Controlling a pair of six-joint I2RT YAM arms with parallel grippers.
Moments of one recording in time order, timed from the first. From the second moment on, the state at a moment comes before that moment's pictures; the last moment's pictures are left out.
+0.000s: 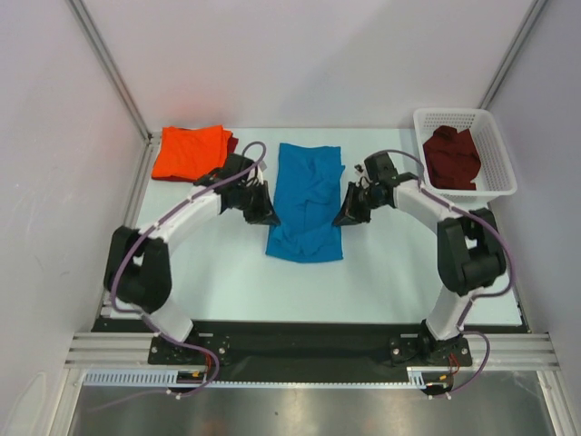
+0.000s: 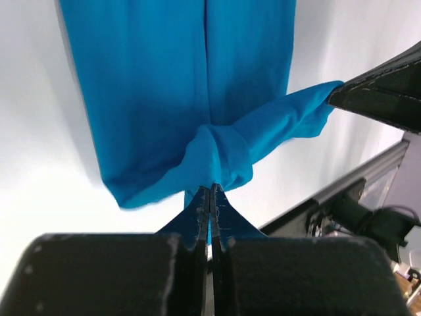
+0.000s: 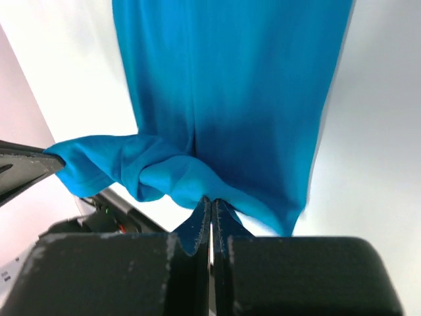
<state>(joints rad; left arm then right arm) -0.41 1.59 1.18 -0.59 0.40 -0.56 0.34 1.72 1.20 -0.53 -0.54 0.59</state>
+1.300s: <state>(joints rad) -0.29 2.10 1.65 -0.64 0.49 -0.51 0.24 2.16 1.63 -0.60 -0.56 0.54</state>
